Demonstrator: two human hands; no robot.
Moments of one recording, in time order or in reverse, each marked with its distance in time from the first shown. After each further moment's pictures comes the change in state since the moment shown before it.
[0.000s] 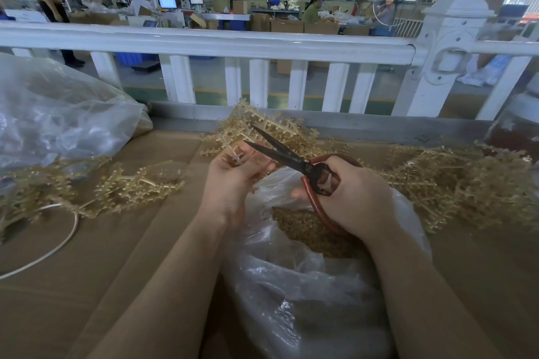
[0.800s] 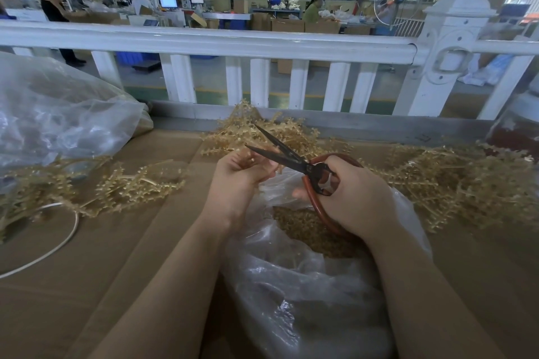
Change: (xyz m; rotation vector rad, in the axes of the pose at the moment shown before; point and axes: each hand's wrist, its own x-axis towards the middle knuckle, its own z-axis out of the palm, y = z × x) left_hand 0.002 -0.007 -0.002 0.252 -0.062 0.072; right_hand 0.002 0.004 0.002 0.004 -0.049 -0.019
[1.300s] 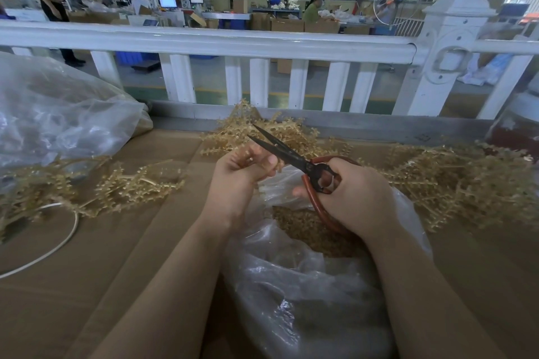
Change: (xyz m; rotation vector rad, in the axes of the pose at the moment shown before) left_hand 0.000 0.001 0.001 -0.123 0.015 -0.039; right_hand 0.000 0.003 0.005 0.013 0.106 0.017
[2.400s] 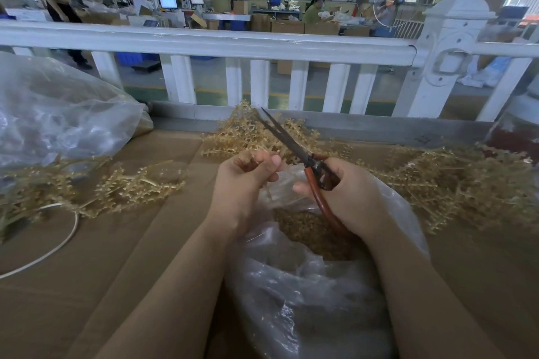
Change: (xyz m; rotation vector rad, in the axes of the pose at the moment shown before) left_hand -0.001 -0.005 -0.001 0.095 0.055 -0.049; right_hand 0.003 -0.003 0.005 0.335 -0.147 0.144
